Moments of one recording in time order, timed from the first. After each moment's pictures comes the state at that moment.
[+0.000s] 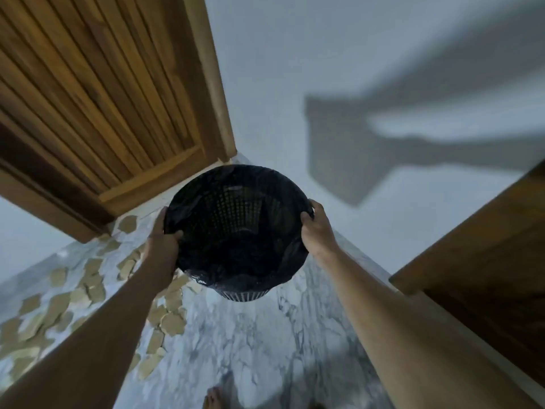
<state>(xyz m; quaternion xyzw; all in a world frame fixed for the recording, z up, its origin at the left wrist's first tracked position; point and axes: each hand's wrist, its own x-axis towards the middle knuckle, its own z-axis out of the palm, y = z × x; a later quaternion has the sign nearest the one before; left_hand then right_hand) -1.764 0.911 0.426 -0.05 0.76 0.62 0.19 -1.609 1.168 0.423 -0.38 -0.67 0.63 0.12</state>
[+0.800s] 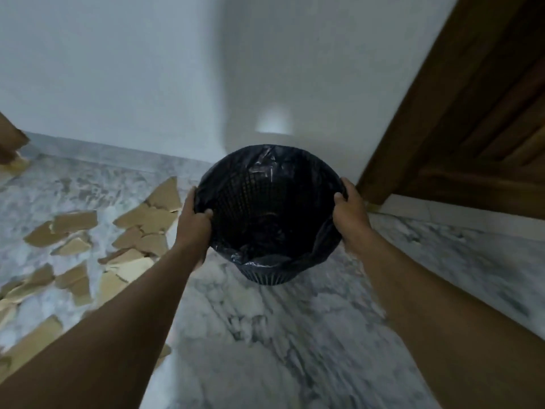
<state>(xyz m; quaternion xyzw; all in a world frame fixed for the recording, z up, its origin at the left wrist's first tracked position) -1.813 1.212 -0.103 0.20 0.70 0.54 0.42 -1.543 1.315 -0.083 -0.64 -0.51 0.47 0.33</state>
